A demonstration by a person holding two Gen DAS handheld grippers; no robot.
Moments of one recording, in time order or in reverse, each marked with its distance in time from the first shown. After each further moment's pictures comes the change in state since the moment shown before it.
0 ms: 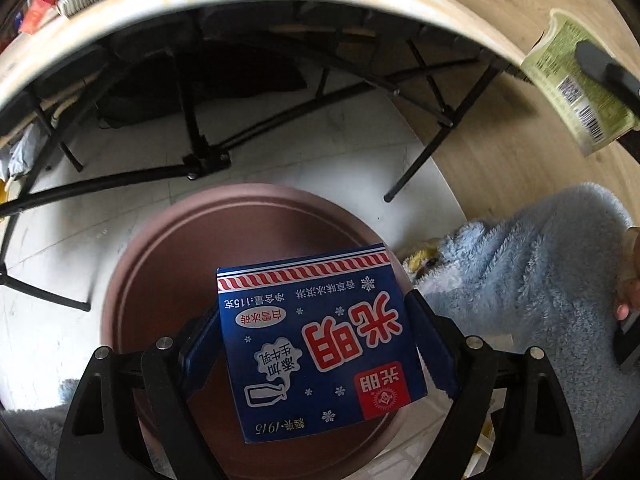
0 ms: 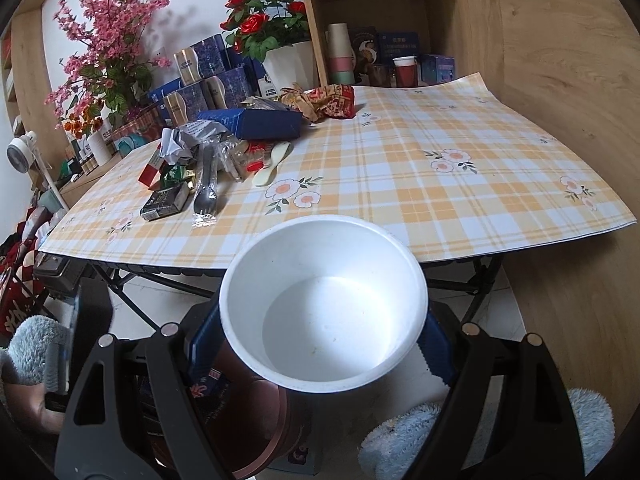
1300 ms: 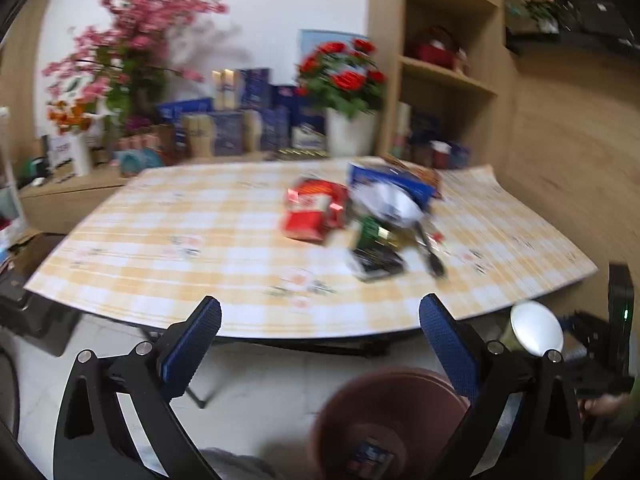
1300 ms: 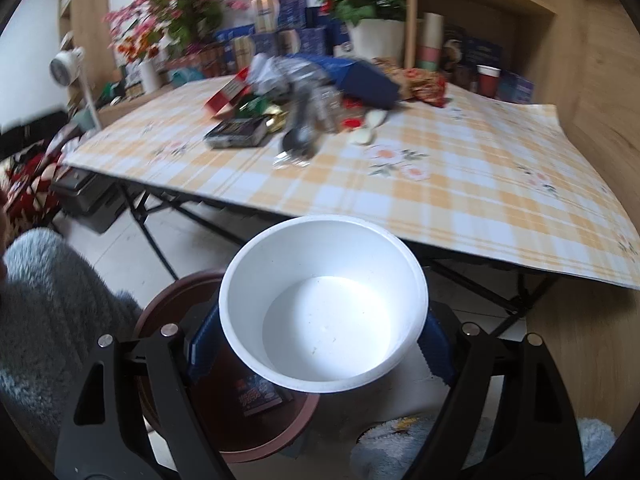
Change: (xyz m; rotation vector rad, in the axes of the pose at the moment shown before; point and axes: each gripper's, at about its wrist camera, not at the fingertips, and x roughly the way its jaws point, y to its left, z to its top) left arm -0.241 0.076 -0.037 -0.159 -0.710 0.367; right arm 0.027 0.072 -0.024 -0.277 0.094 0.097
